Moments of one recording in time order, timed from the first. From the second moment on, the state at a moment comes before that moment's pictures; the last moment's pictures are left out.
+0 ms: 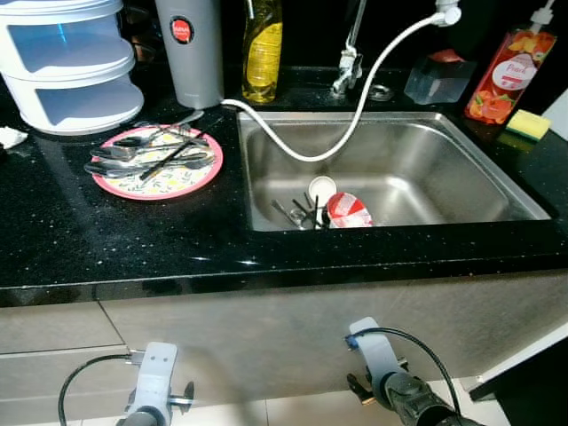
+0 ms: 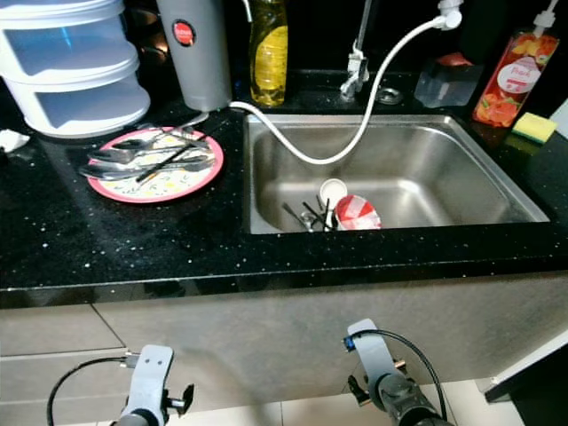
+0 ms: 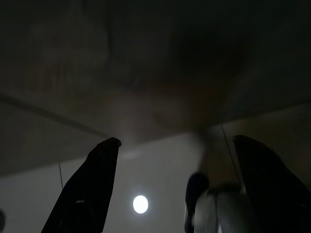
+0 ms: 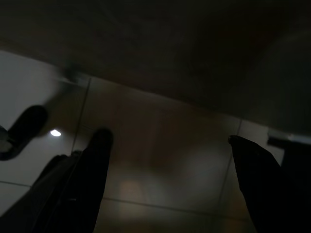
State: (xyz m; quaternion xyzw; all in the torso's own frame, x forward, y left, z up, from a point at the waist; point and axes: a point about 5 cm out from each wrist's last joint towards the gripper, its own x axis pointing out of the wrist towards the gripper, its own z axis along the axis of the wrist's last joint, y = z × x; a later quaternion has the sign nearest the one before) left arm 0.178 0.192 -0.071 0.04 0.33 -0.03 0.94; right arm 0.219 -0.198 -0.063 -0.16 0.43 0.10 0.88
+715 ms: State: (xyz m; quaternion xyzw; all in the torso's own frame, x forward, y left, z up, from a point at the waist) left arm 0.197 0.178 -0.054 0.04 0.28 -0.06 0.96; right arm 0.245 -0.184 -0.045 -0.11 0.36 0.07 0.92
